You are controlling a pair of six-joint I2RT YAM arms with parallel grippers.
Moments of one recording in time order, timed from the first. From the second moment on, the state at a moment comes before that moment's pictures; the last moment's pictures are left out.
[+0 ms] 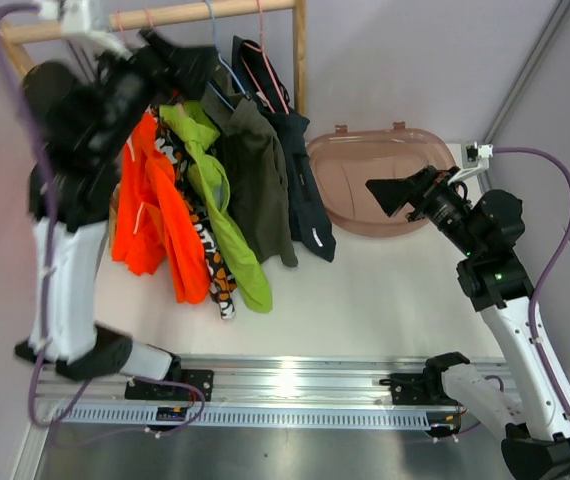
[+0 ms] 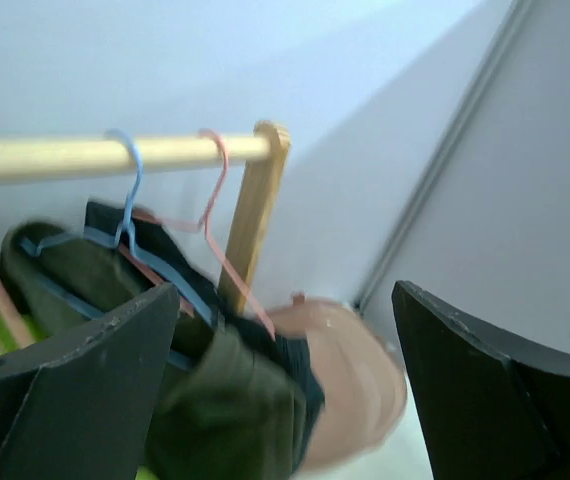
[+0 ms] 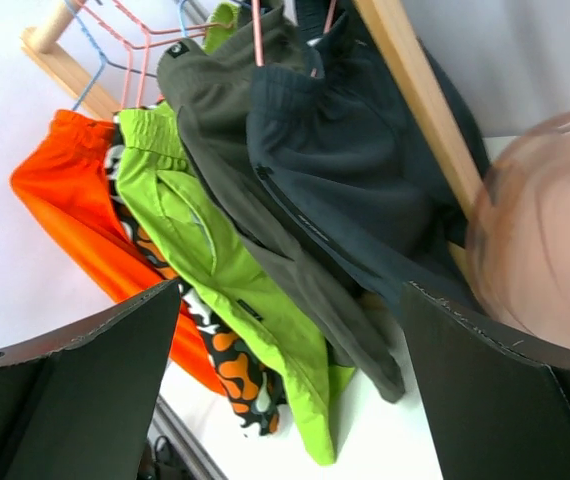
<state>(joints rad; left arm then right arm) -0.32 1.31 2.12 -0.55 0.13 -0.35 0.26 0.89 1.06 -0.06 -0.40 0.65</state>
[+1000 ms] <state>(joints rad) -0.50 1.93 2.44 -0.60 -0.13 -0.44 0.26 0.74 1.03 -0.27 -0.27 0.49</state>
